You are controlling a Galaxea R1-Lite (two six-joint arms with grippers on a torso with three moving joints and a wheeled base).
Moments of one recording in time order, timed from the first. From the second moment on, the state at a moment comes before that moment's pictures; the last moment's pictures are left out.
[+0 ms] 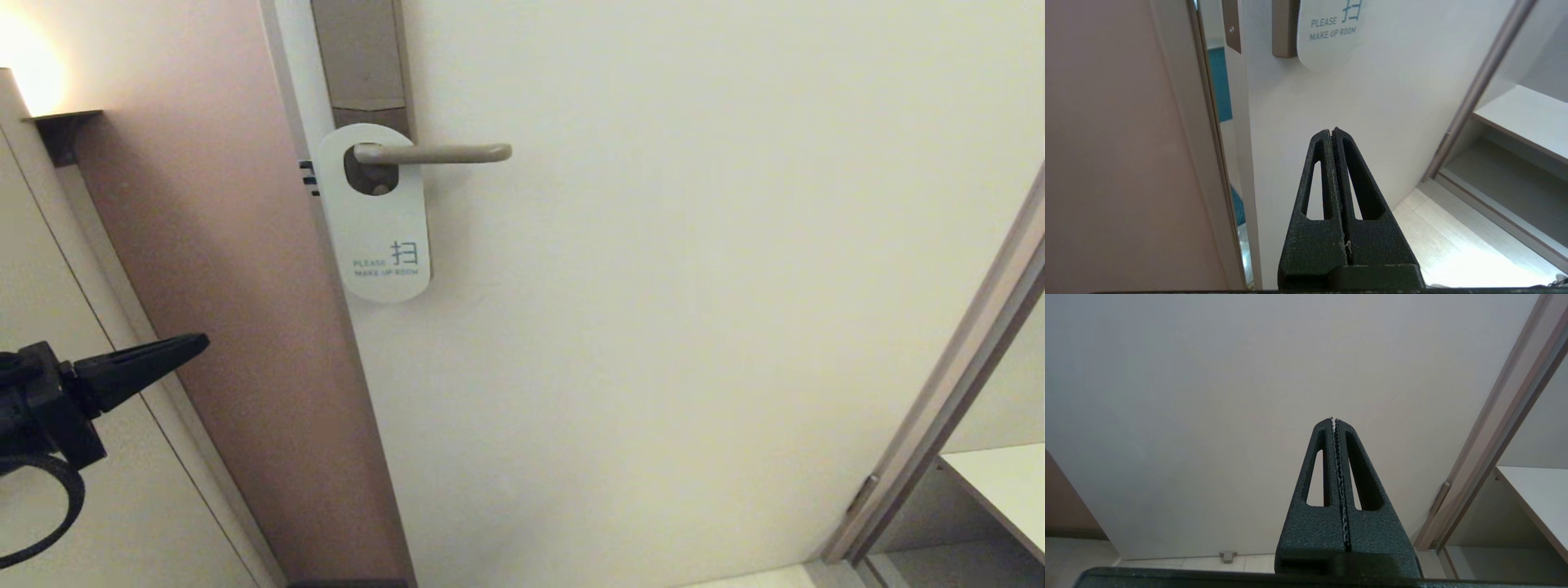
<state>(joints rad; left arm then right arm) 0.30 1.26 -0.43 -0.70 -0.94 -0.01 0.00 0.00 0.00 0.00 0.02 -0.01</state>
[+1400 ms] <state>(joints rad) 0.31 1.55 -0.45 -0.96 -0.98 0.00 0.00 0.00 0.00 0.00 0.02 -0.01</state>
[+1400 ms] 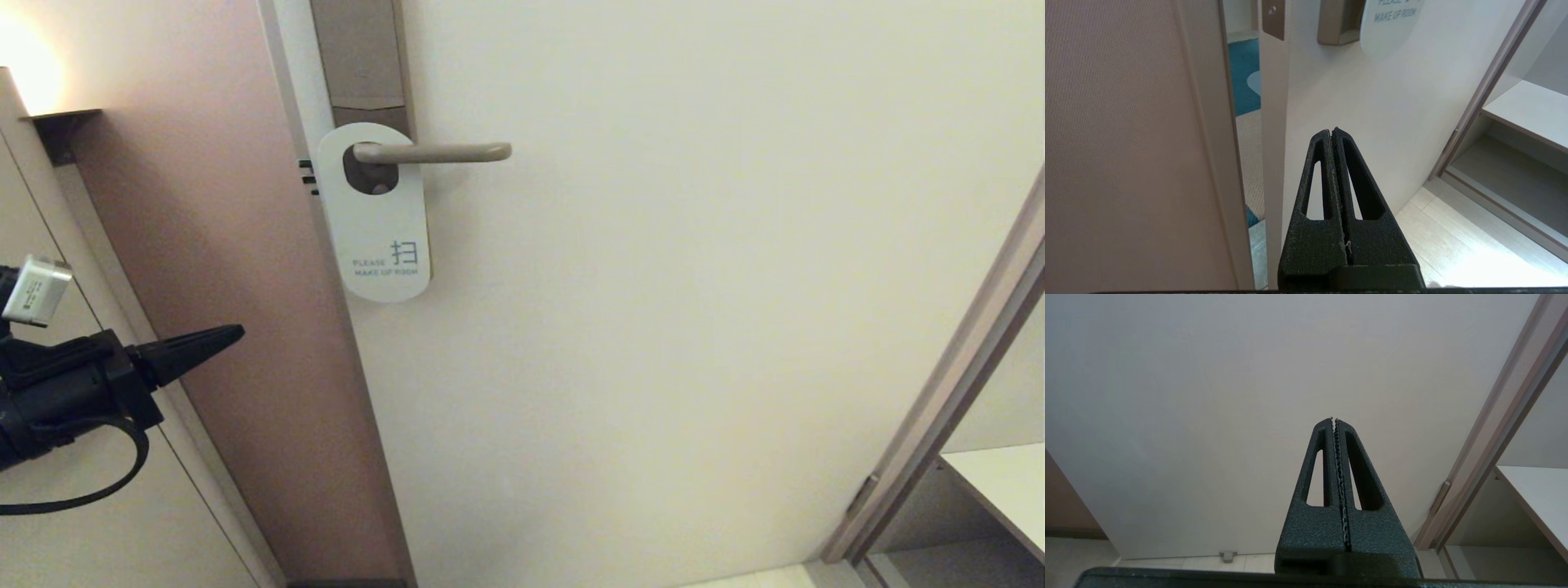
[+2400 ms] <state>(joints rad) 0.28 1.54 -0.75 -0.69 -0.99 -0.01 0.00 0.00 0.00 0.00 0.02 -0.01</state>
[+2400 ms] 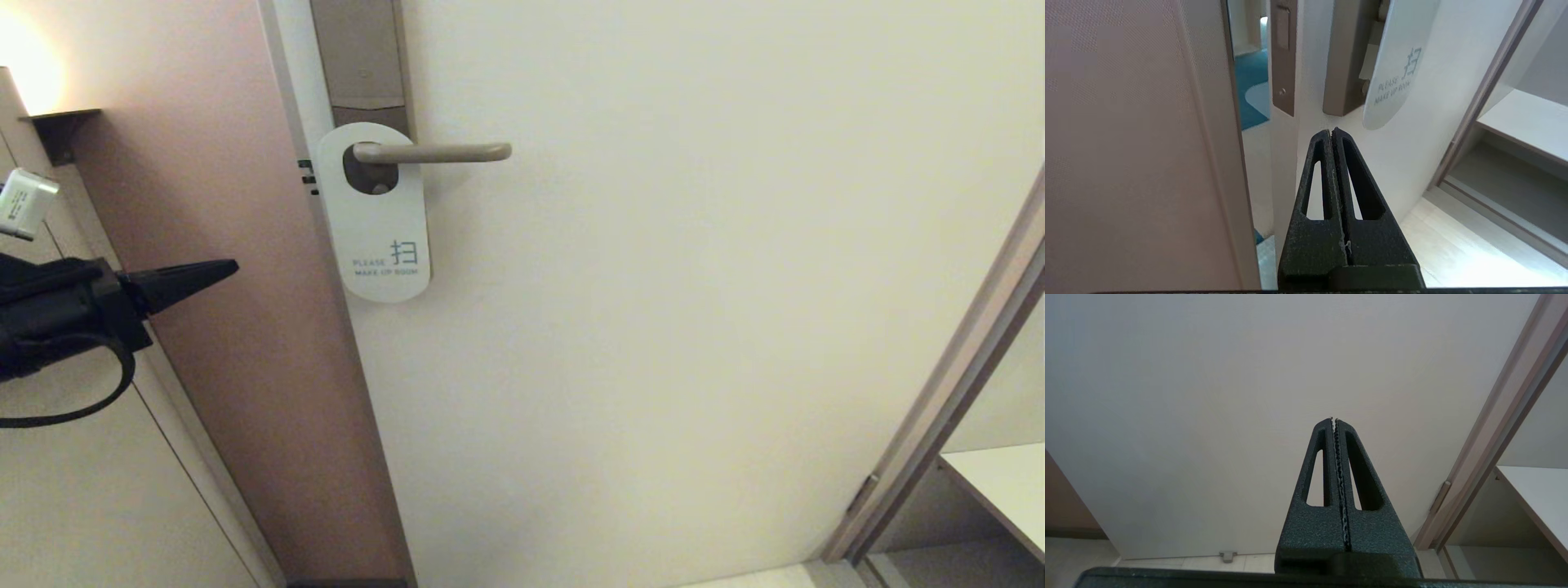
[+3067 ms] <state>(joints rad) 0.22 1.54 -0.82 -0.61 -1.01 -0.04 0.00 0.00 0.00 0.00 0.02 -0.01</state>
